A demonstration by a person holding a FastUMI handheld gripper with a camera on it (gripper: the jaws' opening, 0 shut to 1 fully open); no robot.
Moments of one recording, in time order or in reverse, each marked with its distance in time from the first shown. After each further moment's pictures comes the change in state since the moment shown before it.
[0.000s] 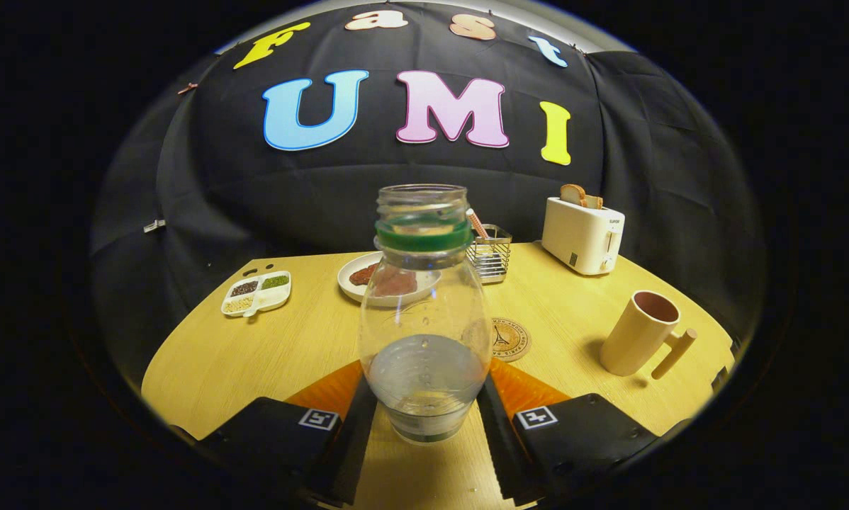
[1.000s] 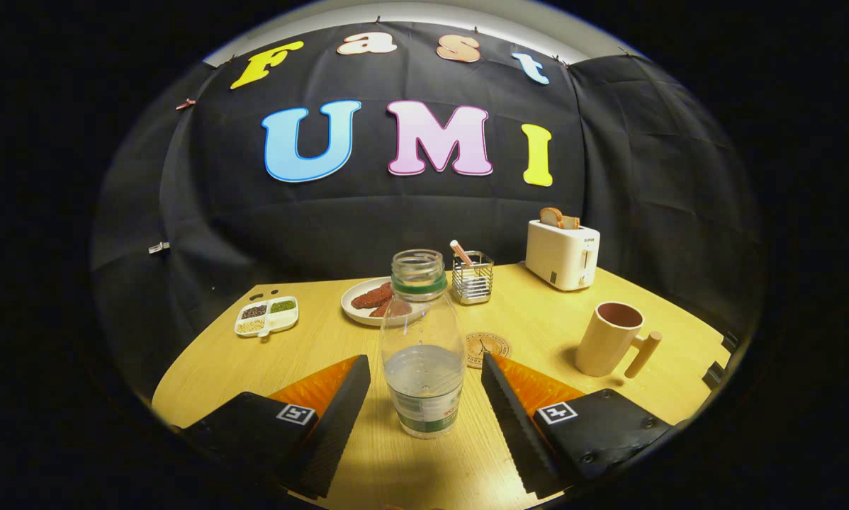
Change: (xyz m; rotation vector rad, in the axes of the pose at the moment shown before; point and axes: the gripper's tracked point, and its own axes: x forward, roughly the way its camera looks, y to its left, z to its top) arm -0.042 -0.001 0.018 0.022 -0.081 -0.024
